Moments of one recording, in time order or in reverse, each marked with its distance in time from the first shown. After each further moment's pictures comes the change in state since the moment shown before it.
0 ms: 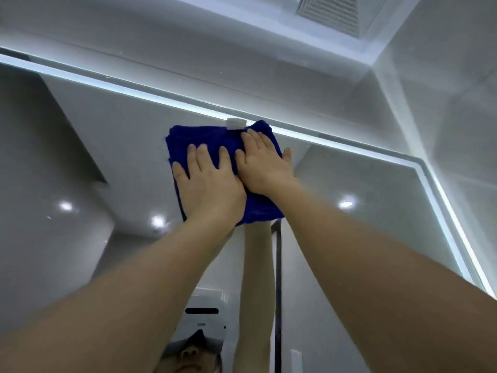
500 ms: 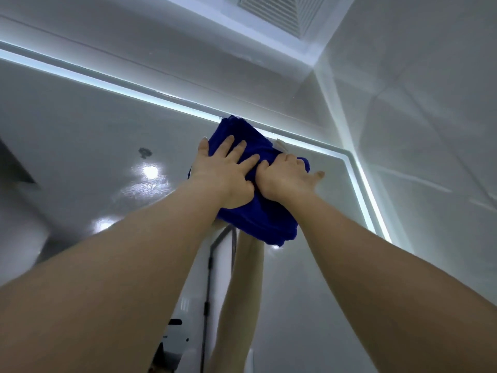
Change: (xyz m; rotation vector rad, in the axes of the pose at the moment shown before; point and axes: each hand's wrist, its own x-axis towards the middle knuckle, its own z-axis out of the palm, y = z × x) left_hand 0.020 0.109 0.020 0.102 -0.191 0.539; right_hand -0.054 0.121 -0.031 -0.202 -0.005 0.541
